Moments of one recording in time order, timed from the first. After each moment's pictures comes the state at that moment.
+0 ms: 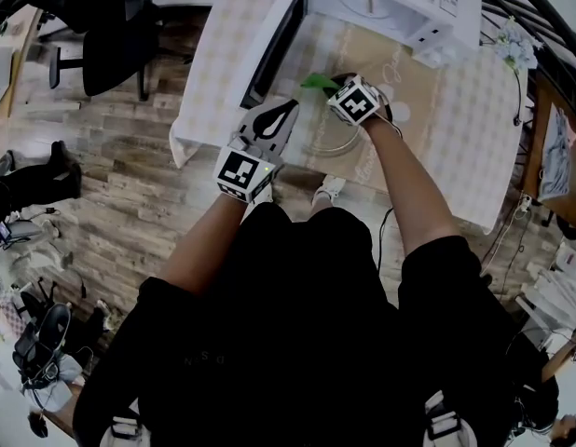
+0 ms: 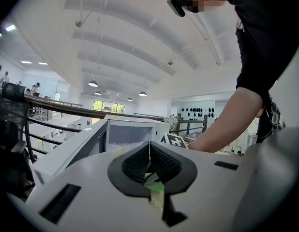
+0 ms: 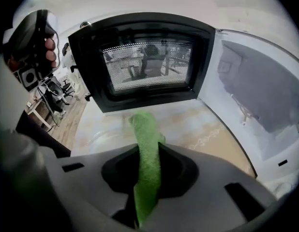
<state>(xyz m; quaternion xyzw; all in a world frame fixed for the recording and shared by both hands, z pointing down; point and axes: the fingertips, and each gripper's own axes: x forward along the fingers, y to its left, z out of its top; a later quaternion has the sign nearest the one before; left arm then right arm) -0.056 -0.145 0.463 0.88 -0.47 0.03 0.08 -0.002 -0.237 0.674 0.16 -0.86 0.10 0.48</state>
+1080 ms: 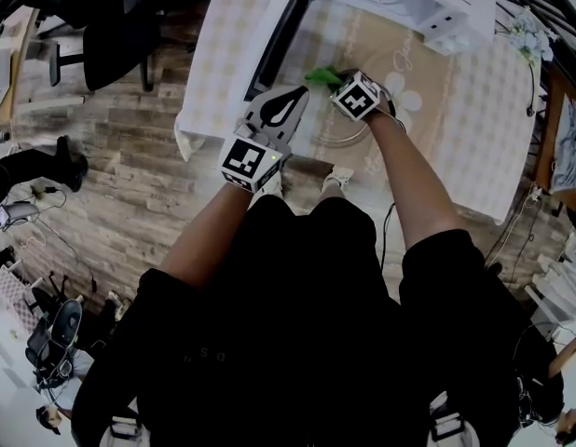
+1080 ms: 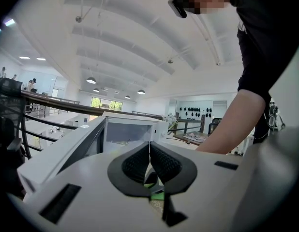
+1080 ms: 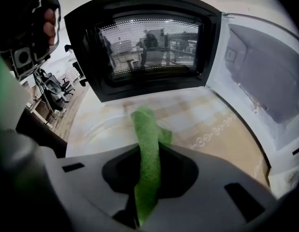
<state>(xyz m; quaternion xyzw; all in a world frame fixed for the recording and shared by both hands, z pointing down) -0.057 -0.155 0.468 0.89 -0.45 0.04 0.09 -0.005 -0.219 0.712 0.16 -0.84 0.11 0.51</state>
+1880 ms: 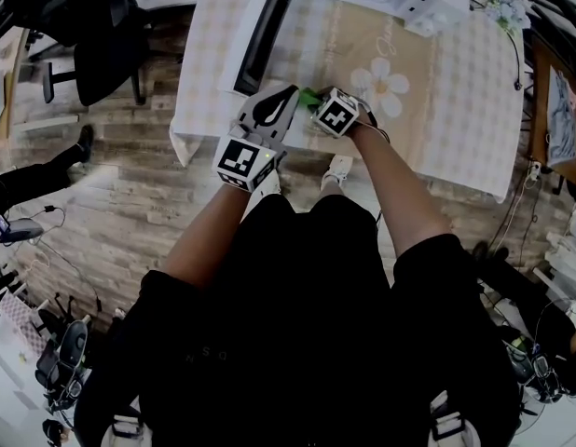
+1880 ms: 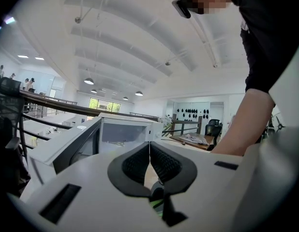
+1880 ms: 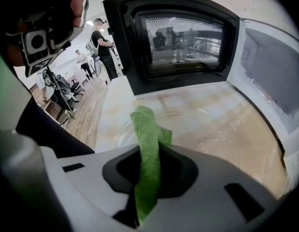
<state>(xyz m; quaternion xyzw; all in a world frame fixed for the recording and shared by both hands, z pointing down) -0.045 -0.126 0.464 0.89 -0.44 0.03 0.09 -0.017 -0.127 0.712 0.11 -0.85 0.13 0.51</state>
